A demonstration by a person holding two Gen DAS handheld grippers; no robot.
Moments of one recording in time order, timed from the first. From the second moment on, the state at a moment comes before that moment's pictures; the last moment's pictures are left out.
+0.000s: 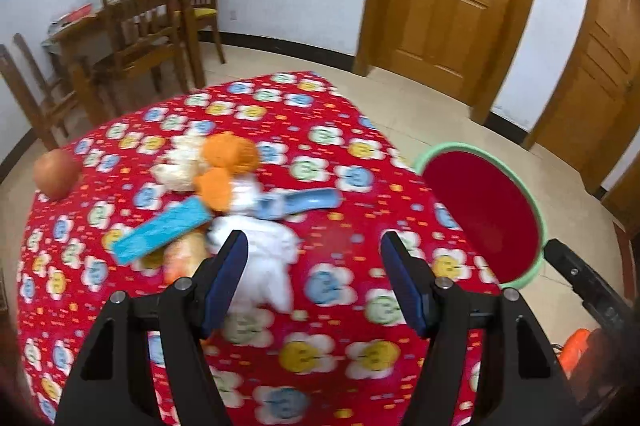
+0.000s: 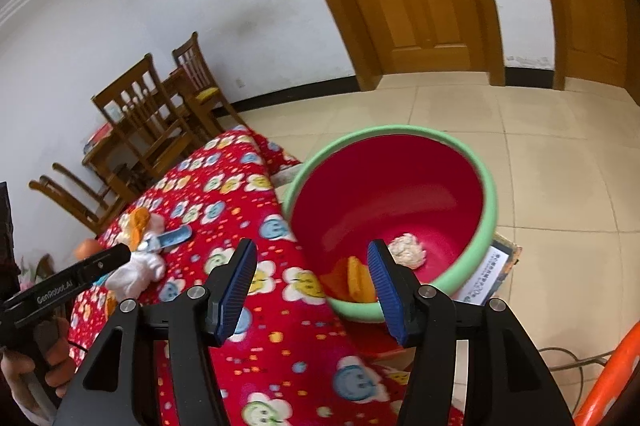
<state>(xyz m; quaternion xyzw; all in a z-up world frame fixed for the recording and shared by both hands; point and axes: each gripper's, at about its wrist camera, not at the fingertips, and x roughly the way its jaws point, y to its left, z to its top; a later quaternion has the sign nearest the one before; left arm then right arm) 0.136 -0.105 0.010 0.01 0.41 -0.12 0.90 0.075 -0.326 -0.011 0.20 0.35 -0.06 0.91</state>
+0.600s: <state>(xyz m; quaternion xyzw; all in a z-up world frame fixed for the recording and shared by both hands) 0.171 -0.014 -0.026 0.05 0.44 -0.03 0.90 0.109 -0.258 -0.014 0.17 0.38 -0.01 0.91</state>
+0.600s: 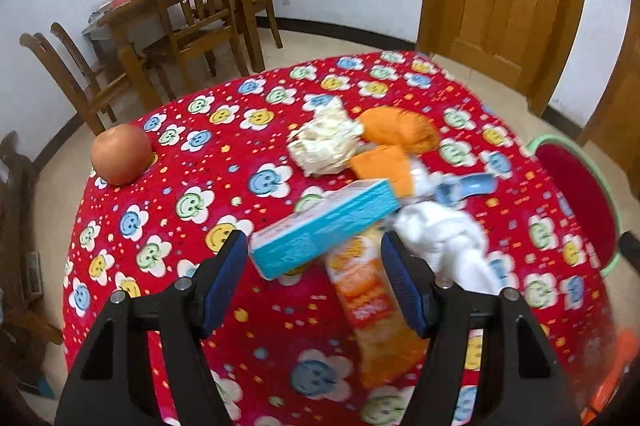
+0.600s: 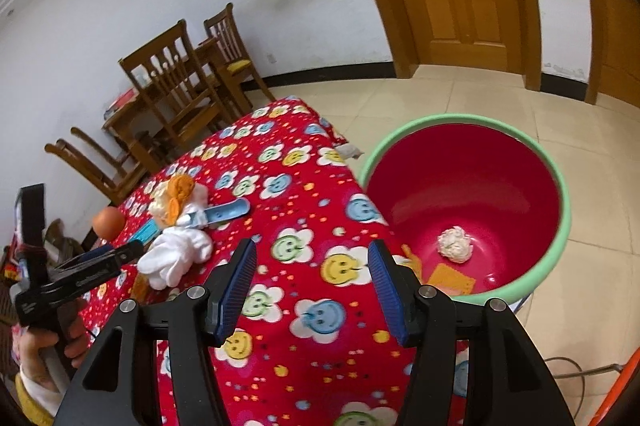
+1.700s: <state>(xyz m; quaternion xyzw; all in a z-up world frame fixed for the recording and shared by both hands) 0.157 0.026 -0.014 -0.05 0.41 -0.07 0.91 0.156 -0.165 -0.030 0.11 0.43 0.07 0.89</state>
